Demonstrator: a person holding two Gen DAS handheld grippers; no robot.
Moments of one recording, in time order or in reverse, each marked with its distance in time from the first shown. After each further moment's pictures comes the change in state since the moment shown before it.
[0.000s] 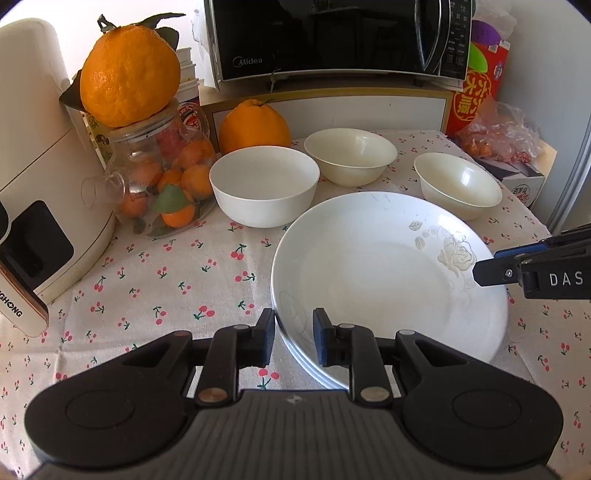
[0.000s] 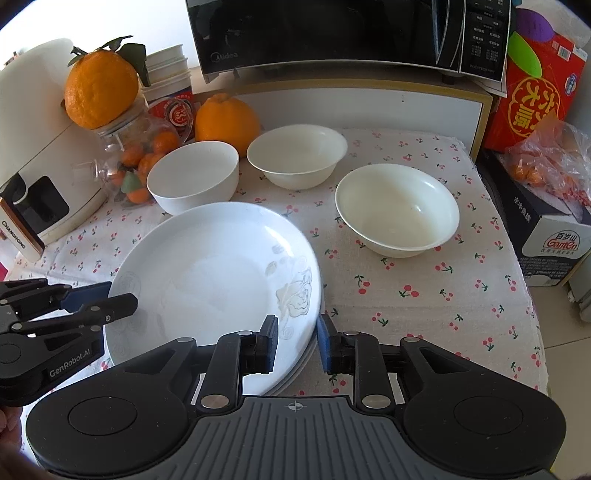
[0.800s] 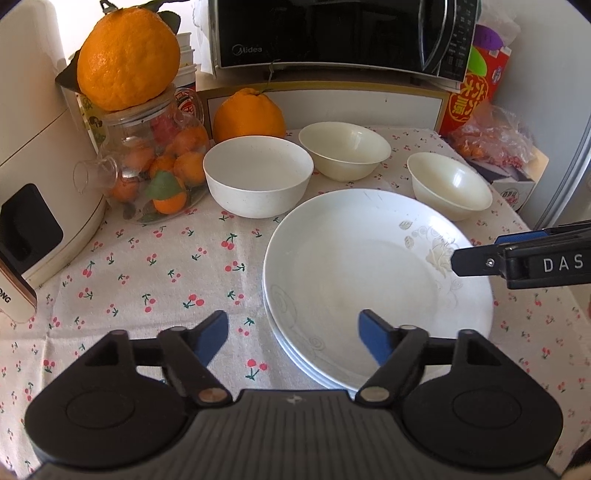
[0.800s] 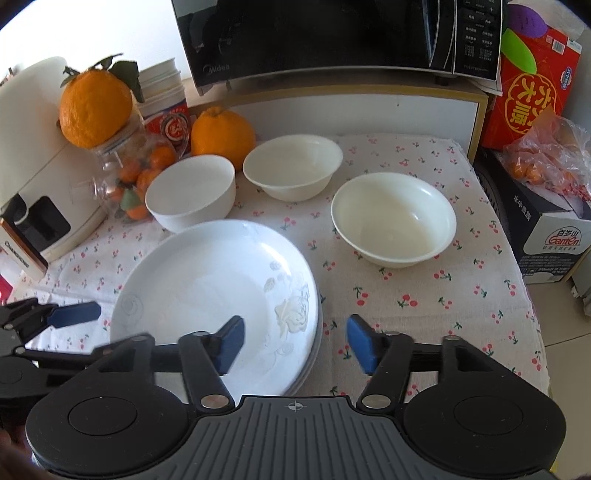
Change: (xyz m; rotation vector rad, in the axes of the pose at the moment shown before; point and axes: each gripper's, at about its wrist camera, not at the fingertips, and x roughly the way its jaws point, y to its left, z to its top) left arm -0.004 0.005 0.003 -0.055 0.039 -0.058; right arm -0.003 -0.006 0.011 0.035 -0.019 0.017
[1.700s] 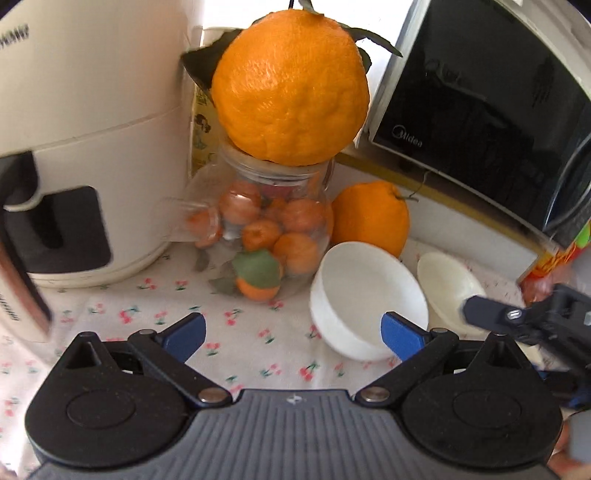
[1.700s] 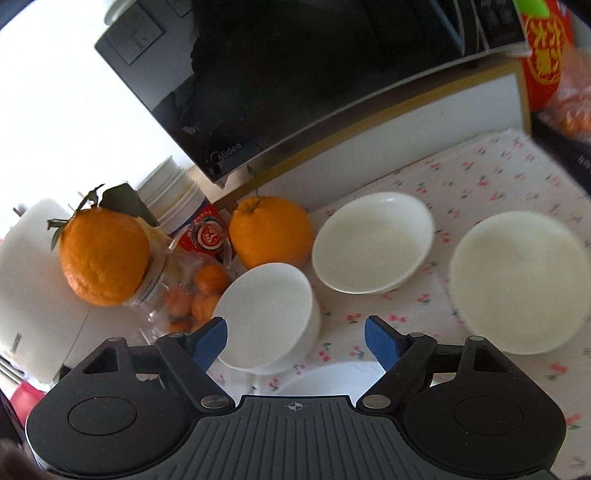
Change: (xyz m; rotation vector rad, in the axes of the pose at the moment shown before) left arm 0.041 0.083 0.058 -0.461 -0.150 0.078; right arm 0.067 0.023 0.076 0.357 -0.110 0.245
